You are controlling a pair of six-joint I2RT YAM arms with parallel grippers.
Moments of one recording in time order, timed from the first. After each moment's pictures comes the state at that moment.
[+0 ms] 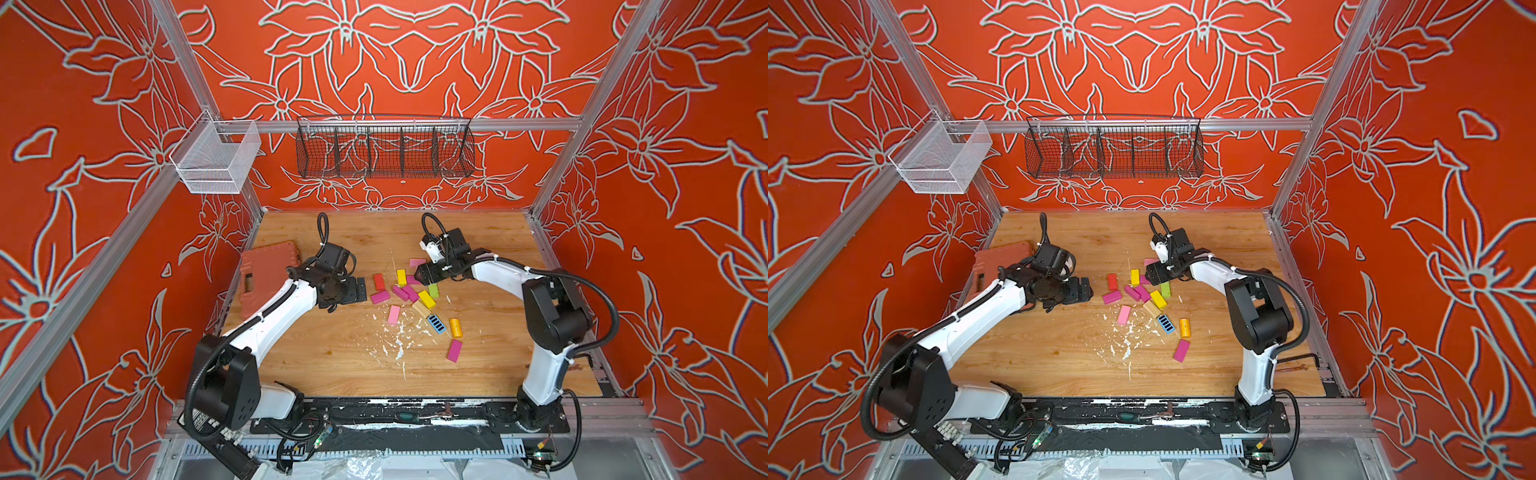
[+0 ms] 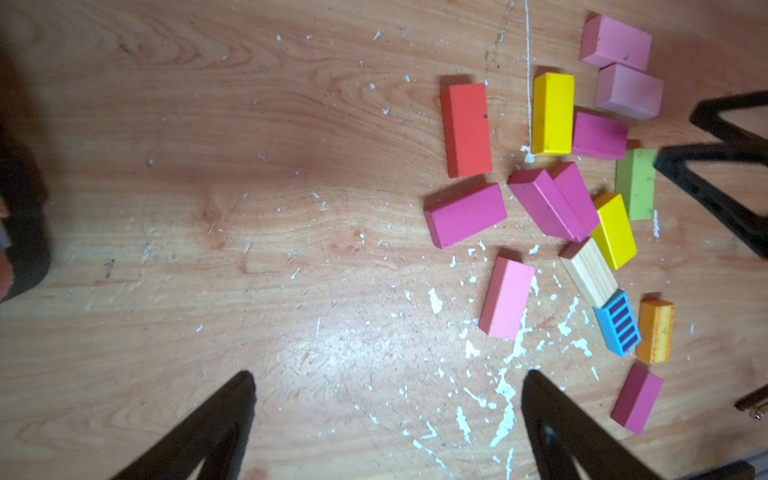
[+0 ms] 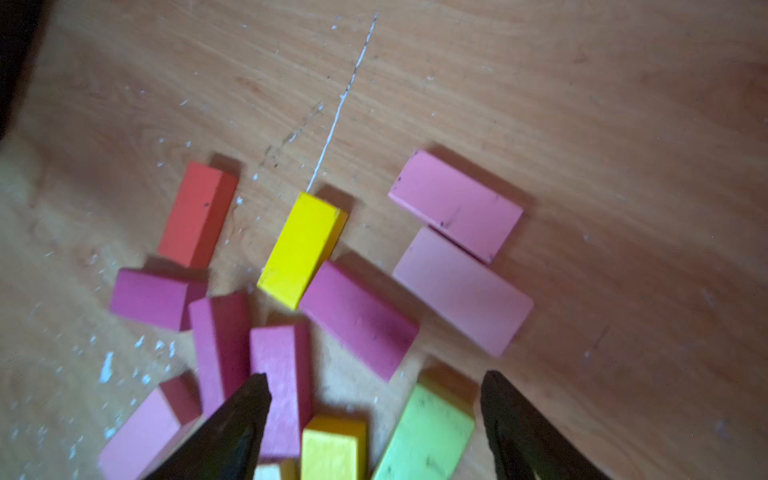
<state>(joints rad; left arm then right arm) -0.33 1.35 1.03 -0.78 0.11 -0.51 0.41 1.92 1.31 -0.37 -0.25 0.04</state>
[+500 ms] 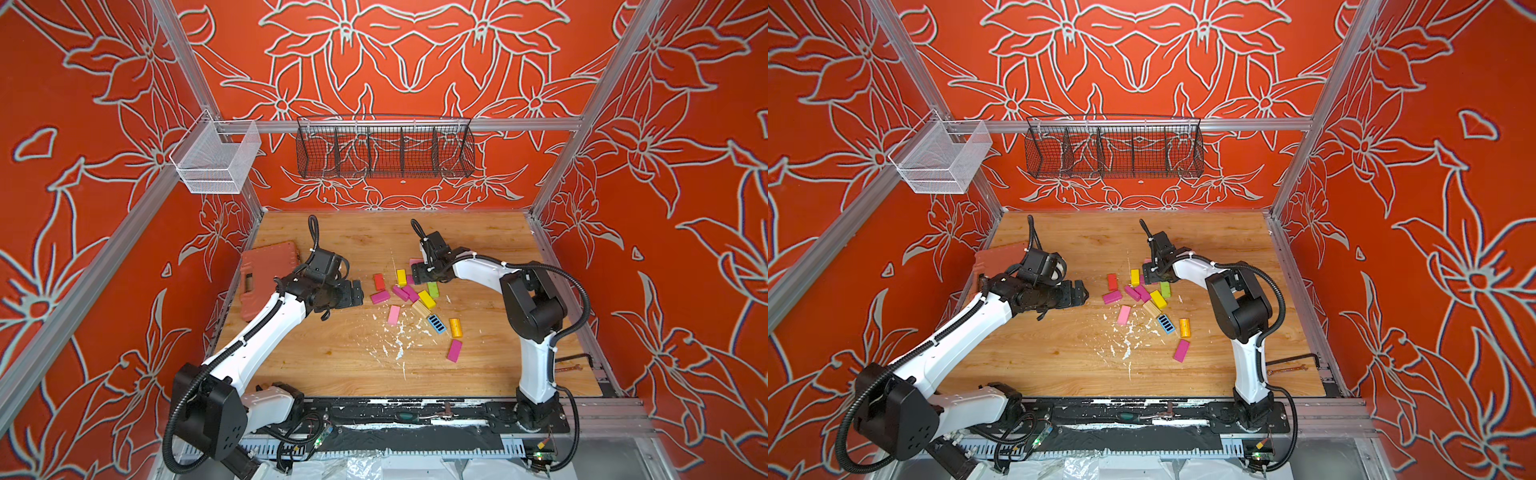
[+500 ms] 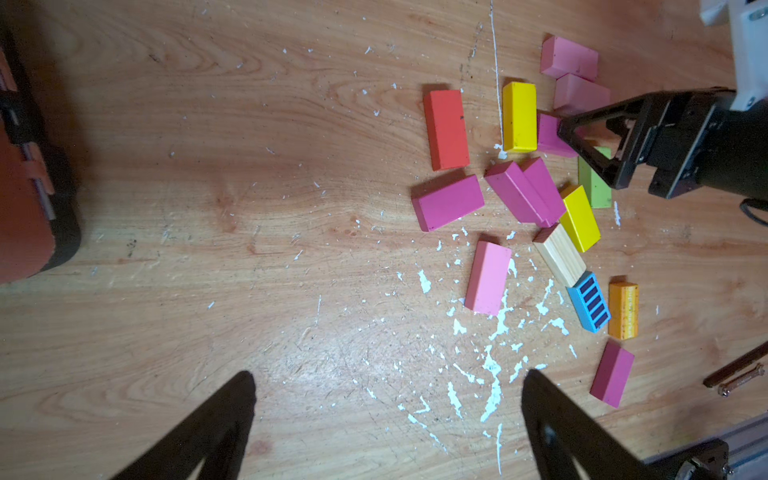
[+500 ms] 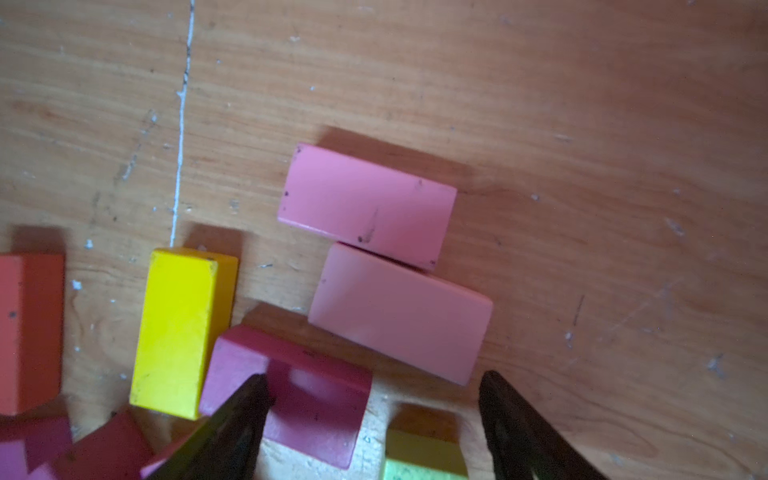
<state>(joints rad) -0.33 1.24 0.99 -0.79 0.11 -0.51 0.49 2.02 1.39 -0.43 0.07 0.32</state>
